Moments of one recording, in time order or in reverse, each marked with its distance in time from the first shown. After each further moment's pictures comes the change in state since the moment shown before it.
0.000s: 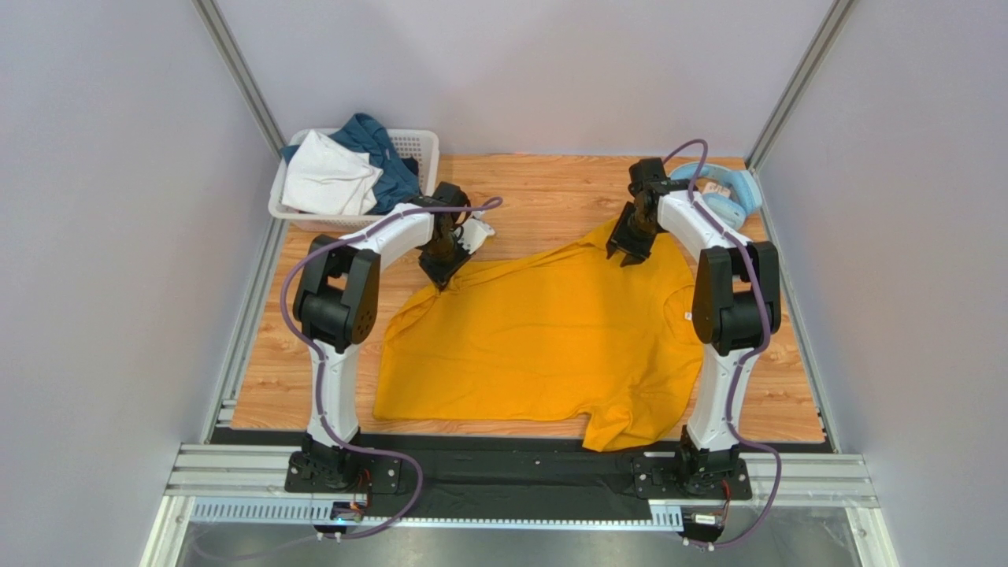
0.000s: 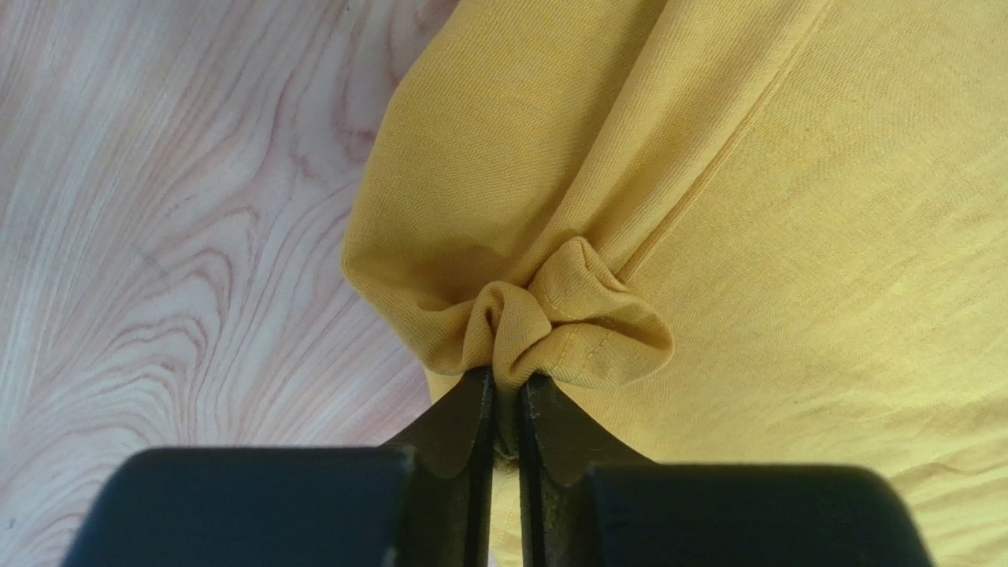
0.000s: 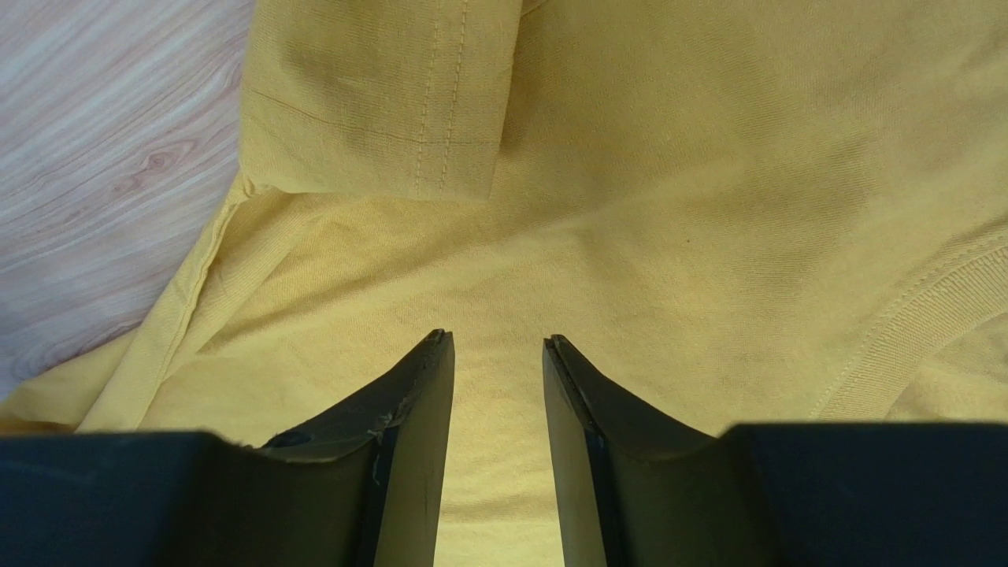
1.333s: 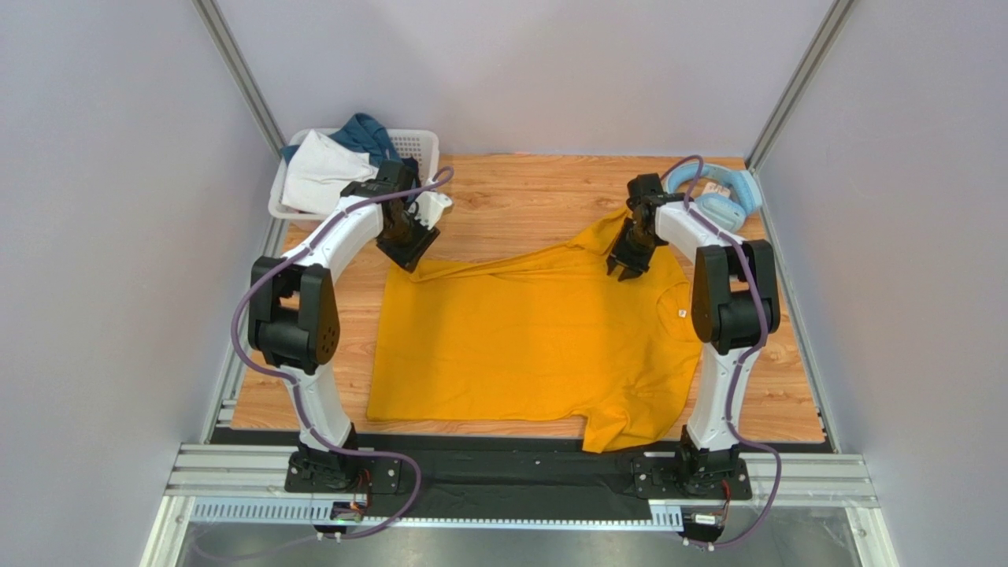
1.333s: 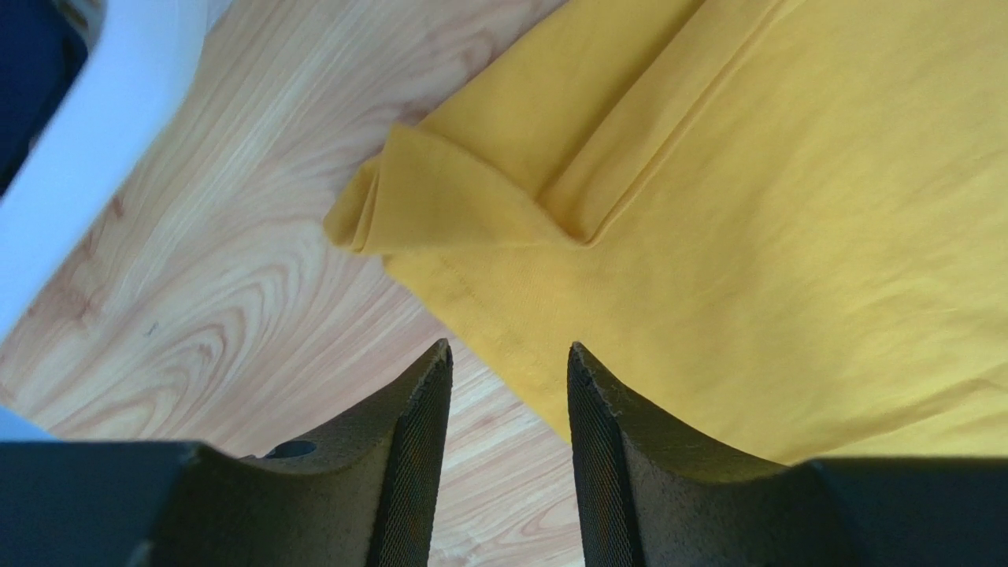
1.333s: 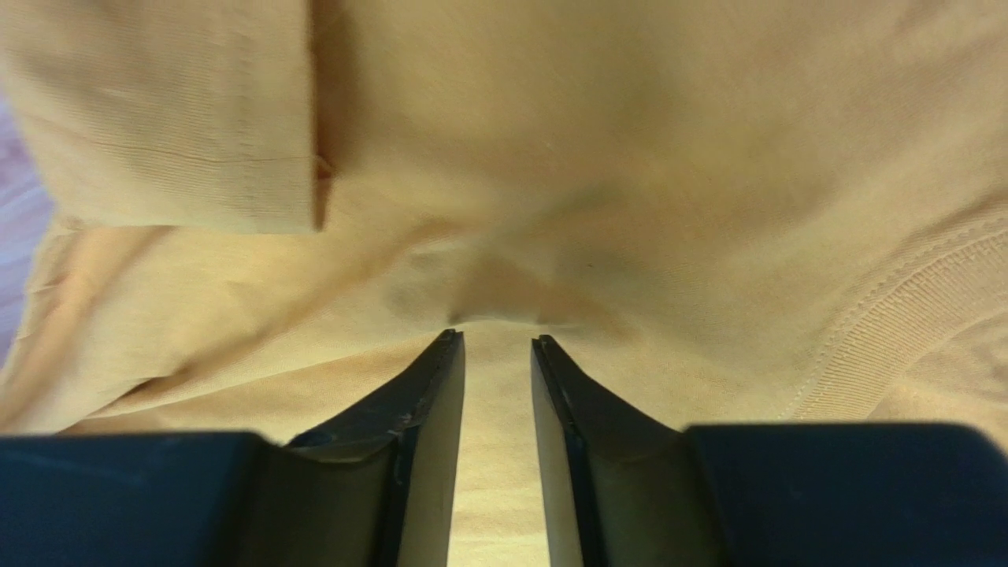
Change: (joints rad) left arm 0.174 -0.226 -0.086 0.004 0.008 0.042; right arm 0.000 0.007 -0.121 0.066 -0.013 0.005
